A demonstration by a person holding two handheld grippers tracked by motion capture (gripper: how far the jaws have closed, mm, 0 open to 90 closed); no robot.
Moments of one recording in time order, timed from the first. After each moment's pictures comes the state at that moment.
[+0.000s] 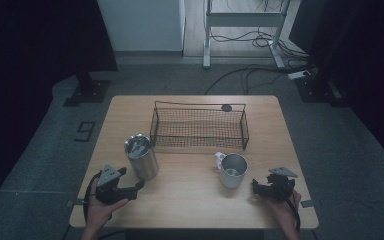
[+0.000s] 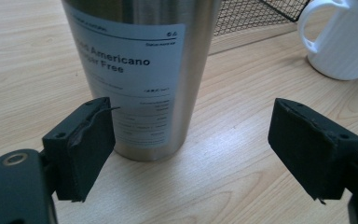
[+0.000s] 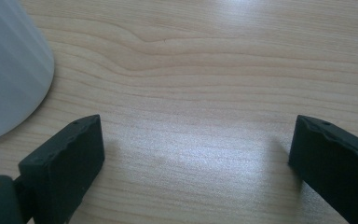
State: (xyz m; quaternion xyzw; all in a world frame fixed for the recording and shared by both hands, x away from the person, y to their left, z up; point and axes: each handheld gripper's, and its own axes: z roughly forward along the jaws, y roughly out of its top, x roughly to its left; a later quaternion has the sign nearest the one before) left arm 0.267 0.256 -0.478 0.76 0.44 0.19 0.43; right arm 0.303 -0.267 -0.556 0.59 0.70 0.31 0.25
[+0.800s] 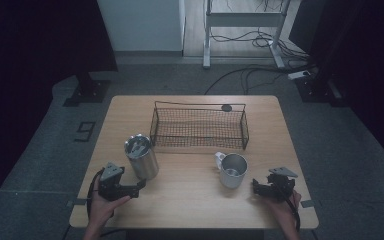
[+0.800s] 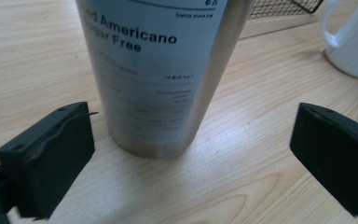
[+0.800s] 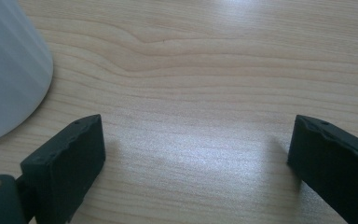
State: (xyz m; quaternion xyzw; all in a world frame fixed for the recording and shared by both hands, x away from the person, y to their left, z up) left arm 0.285 0.256 -0.492 0.76 0.46 0.17 0.43; right arm 0.303 -0.267 -0.556 0.59 0.70 0.31 0.25
